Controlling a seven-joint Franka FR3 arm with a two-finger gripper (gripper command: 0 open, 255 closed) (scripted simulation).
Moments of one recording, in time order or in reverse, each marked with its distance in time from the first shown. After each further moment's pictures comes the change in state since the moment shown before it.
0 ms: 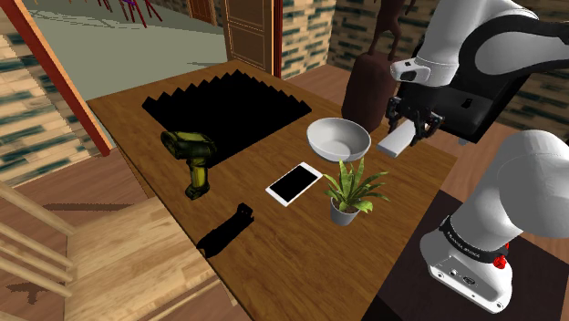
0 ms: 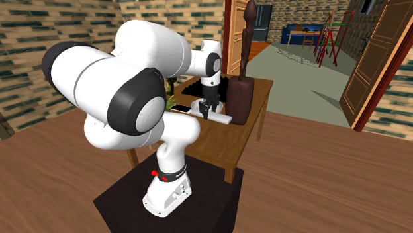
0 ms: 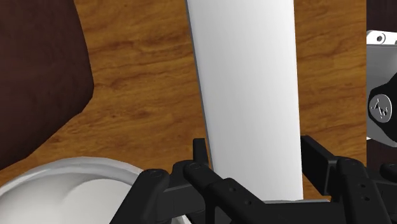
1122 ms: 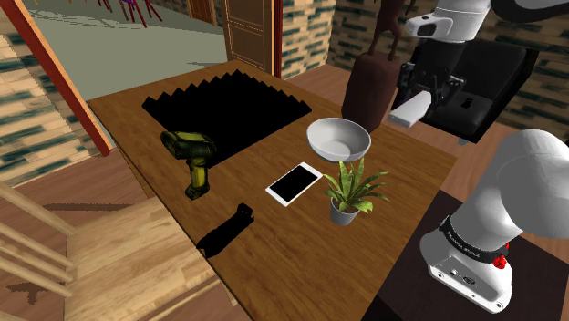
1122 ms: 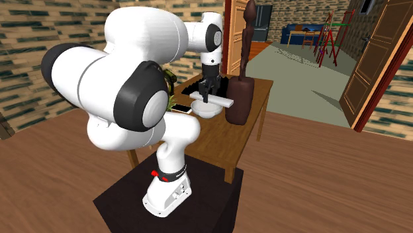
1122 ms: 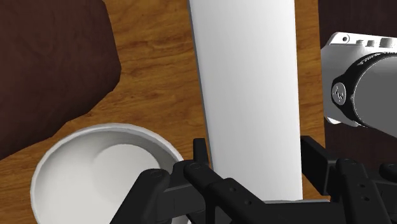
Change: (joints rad) arm 0.034 -0.001 0.067 0.226 0.069 -0.224 -0.006
